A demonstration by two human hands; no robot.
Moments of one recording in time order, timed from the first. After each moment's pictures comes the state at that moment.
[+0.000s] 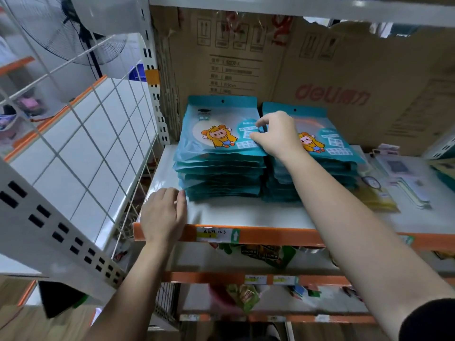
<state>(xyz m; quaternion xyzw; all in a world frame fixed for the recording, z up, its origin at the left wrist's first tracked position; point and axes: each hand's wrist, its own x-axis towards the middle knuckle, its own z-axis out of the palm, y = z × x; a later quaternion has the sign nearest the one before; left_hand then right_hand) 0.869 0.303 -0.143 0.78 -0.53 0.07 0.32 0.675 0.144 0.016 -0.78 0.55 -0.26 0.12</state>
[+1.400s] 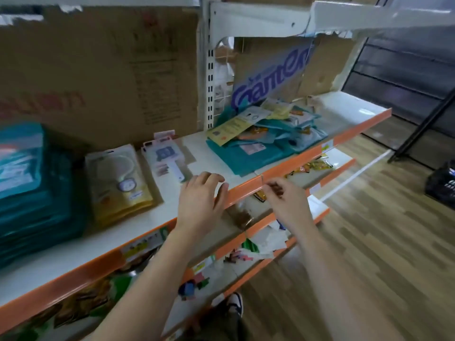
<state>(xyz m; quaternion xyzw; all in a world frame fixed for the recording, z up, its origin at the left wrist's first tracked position) 0.302 0.180 -0.089 0.48 -0.82 -0.07 0.30 0.114 0.247 -0.071 -0.54 0.73 -0.39 0.15</state>
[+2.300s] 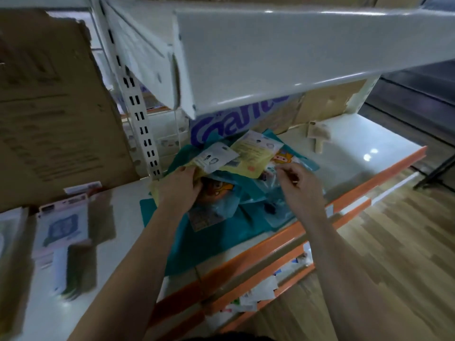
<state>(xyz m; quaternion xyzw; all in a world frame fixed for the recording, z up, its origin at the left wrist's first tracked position) 0.105 -0.084 -0.091 0.63 -0.77 -0.05 0.11 -0.136 0.011 -0.059 -0.56 0.69 -0.44 0.10</state>
